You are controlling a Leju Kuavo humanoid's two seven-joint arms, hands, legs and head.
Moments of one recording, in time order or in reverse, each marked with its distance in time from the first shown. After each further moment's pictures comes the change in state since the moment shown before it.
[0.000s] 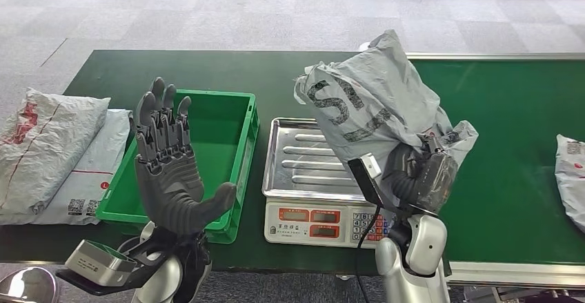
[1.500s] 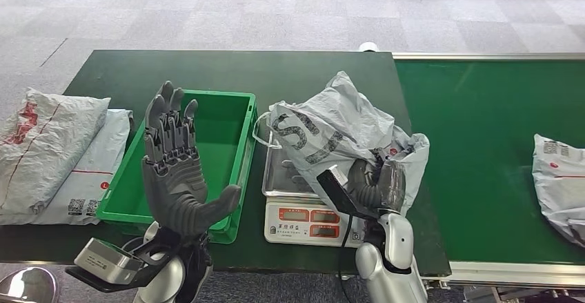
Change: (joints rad) left arm 0.002 0.010 -0.006 0.018 0.000 -0.005 0.000; right arm -0.038 -0.034 0.125 0.217 -0.212 0.155 -0.035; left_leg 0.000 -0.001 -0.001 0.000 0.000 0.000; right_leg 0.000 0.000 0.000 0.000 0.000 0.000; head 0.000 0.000
